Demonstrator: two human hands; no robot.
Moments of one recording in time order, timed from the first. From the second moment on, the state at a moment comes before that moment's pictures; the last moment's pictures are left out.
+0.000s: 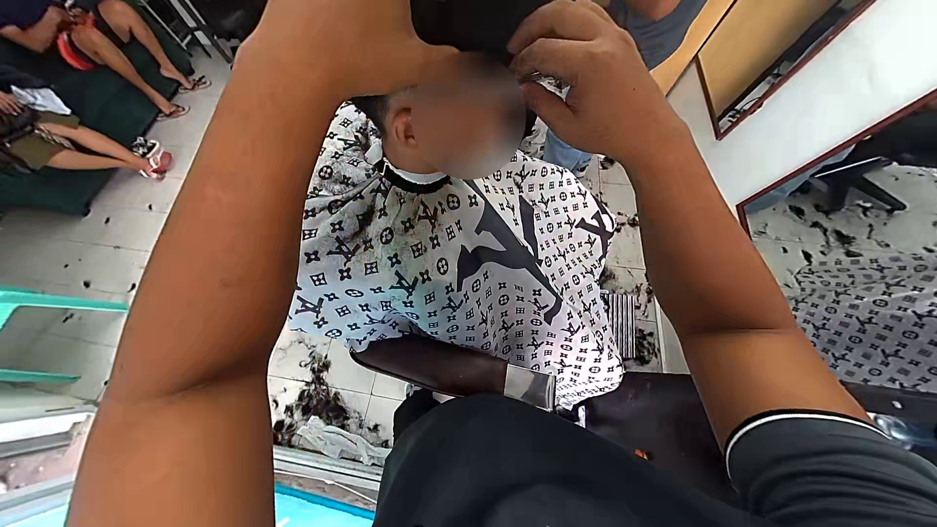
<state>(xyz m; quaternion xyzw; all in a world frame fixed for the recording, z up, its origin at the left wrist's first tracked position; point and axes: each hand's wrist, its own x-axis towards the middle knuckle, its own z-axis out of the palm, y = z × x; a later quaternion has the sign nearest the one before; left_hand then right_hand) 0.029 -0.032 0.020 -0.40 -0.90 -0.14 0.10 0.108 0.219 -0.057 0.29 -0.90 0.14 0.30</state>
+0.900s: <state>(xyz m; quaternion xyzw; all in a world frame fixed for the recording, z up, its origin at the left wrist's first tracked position) 0.019 -0.014 0.022 -0.33 -0.93 -0.13 0.04 0.071 0.219 -0.070 0.27 -0.88 0.17 0.35</state>
